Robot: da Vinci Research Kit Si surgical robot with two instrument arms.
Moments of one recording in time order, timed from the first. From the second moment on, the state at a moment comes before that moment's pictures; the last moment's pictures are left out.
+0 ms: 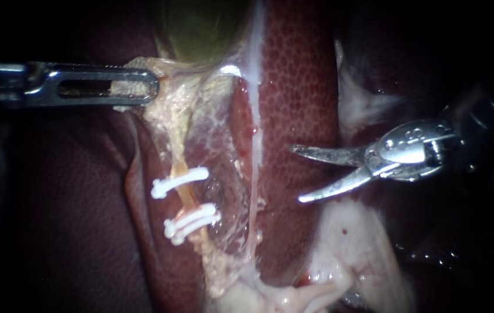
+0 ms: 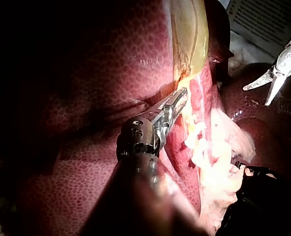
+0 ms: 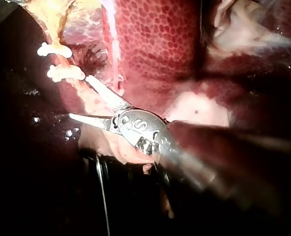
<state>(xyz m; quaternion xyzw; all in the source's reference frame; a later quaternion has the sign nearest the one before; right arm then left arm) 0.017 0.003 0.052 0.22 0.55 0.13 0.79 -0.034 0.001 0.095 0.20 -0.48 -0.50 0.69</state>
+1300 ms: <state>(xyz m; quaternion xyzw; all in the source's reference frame) 0.029 -0.005 0.065 0.30 0.52 0.10 0.79 -0.035 0.001 0.095 0.20 -0.48 -0.51 0.69</state>
